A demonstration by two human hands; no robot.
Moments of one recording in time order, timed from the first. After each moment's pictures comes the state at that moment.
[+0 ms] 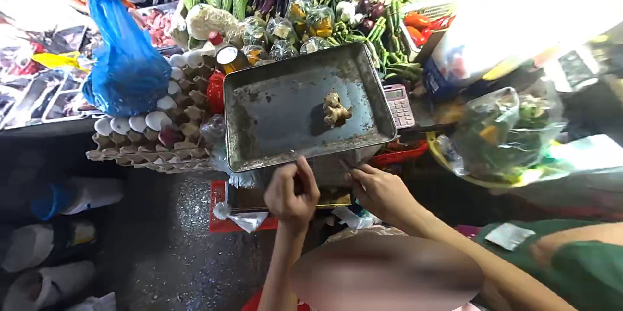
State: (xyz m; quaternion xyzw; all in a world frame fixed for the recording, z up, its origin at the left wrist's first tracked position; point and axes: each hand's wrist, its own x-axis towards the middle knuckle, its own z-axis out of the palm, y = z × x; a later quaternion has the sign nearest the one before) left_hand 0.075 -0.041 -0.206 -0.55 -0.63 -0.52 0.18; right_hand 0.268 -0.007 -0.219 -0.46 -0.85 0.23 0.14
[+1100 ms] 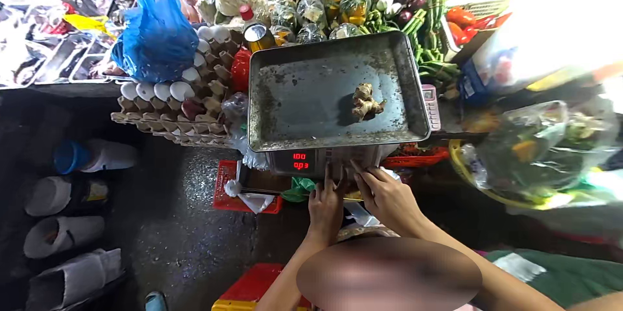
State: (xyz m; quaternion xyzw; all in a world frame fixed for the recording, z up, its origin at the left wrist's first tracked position) left_hand 0.116 -0.088 -0.293 -0.63 -0.76 -0.17 0.02; right_hand 0.254 -0.023 -0.254 -0.43 -0.87 0.13 0.21
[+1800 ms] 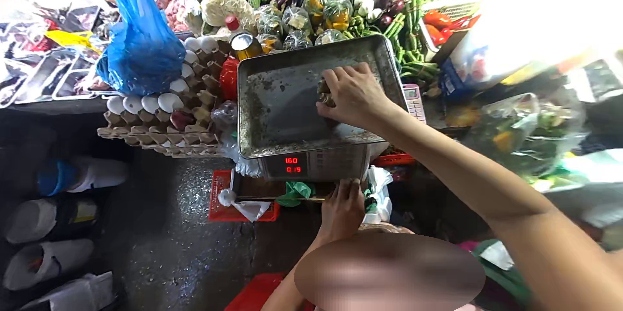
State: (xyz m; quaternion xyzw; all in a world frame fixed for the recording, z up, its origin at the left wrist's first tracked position) left_hand 0.144 -0.082 -0.290 -0.68 -0.65 -0.33 0.02; right_hand 0.179 0.141 -0.146 -0.36 -0.92 0.03 0.11
